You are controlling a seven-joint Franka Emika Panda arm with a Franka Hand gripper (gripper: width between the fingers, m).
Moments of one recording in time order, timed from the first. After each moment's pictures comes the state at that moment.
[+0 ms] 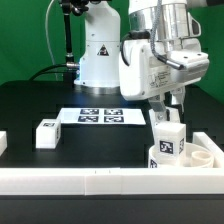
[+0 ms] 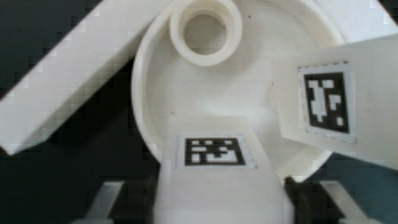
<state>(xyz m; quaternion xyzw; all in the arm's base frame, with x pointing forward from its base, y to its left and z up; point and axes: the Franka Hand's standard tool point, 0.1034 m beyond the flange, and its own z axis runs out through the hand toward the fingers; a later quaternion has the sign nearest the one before) 0.584 0.076 0.078 -0.39 0.91 0.04 0.12</state>
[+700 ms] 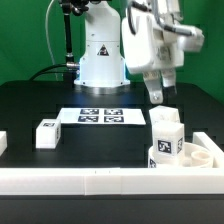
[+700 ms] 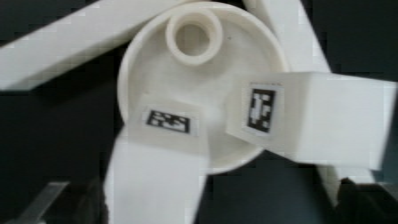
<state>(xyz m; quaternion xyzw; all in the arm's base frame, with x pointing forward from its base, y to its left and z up) 0.594 0.053 0.124 -0.55 0.82 0.00 0.16</state>
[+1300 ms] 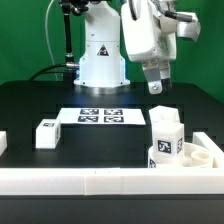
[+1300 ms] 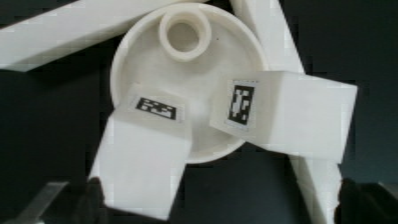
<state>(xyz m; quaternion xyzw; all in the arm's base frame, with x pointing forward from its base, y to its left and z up) 0.594 0.043 0.124 -0.63 0.76 -0.01 0.15</state>
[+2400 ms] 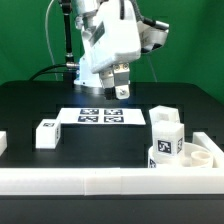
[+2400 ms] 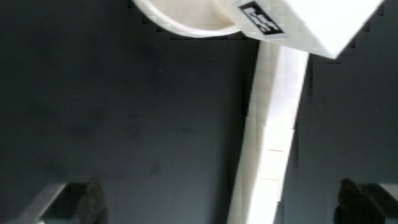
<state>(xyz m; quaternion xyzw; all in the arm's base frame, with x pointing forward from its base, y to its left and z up) 0.601 -0.018 0.115 -0.77 0.63 -0.05 0.13</state>
